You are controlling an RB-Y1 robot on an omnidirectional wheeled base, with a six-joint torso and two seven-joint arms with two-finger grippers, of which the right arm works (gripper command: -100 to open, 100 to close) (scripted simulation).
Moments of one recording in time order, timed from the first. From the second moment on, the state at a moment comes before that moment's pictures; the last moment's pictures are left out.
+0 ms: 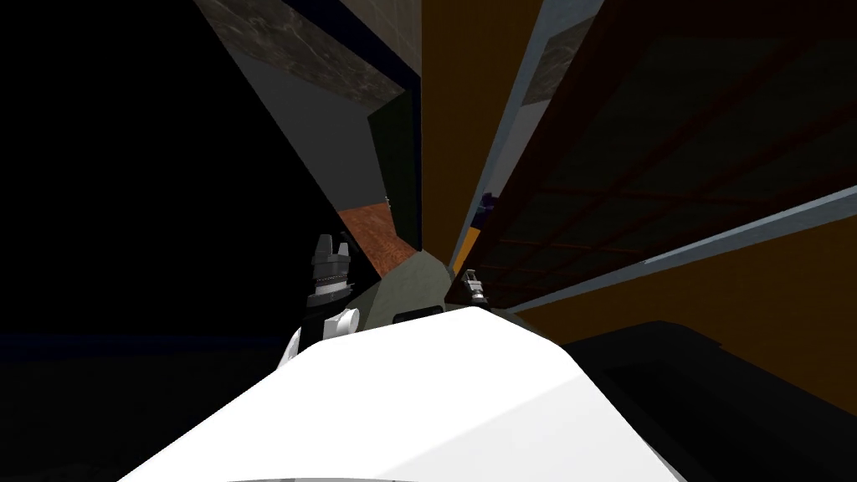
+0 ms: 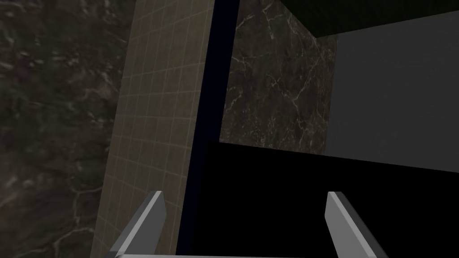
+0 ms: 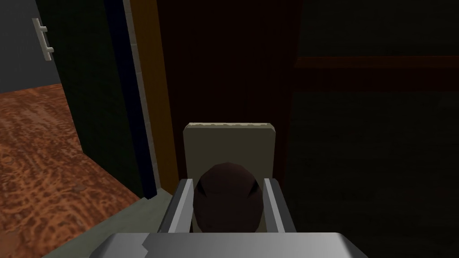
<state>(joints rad) 0.22 -0.37 0.19 -0.86 -0.50 -0.92 -1.59</state>
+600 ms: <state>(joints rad) 0.24 -0.40 0.23 -0.84 -0.47 -0.97 -1.65</state>
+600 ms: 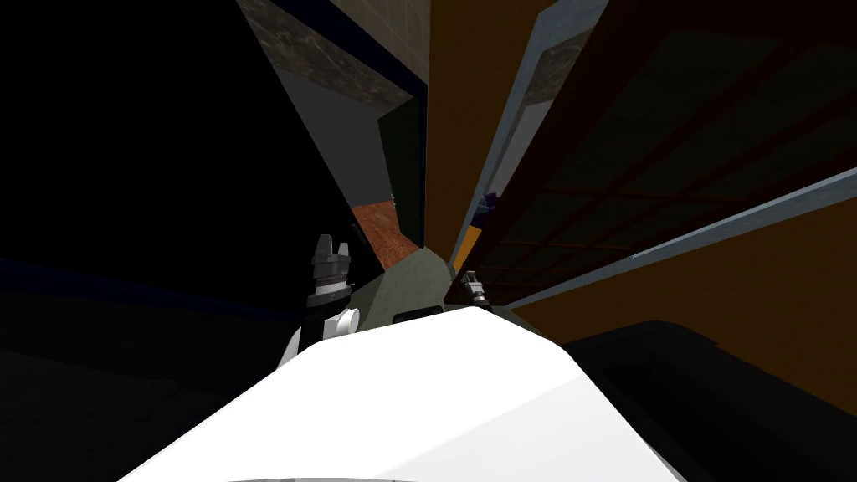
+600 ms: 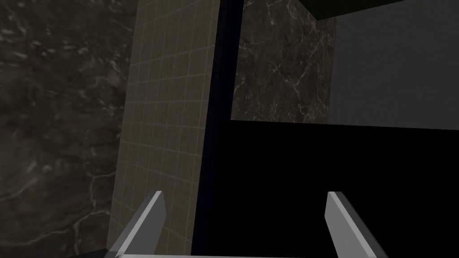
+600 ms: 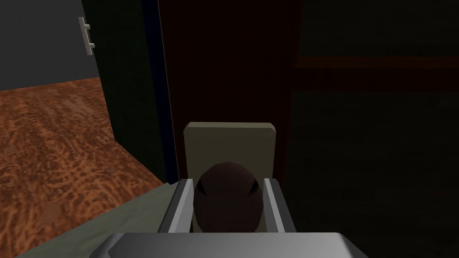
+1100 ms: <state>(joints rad) 0.28 -0.44 0.28 -0.85 -0.45 -1.01 -1.69</state>
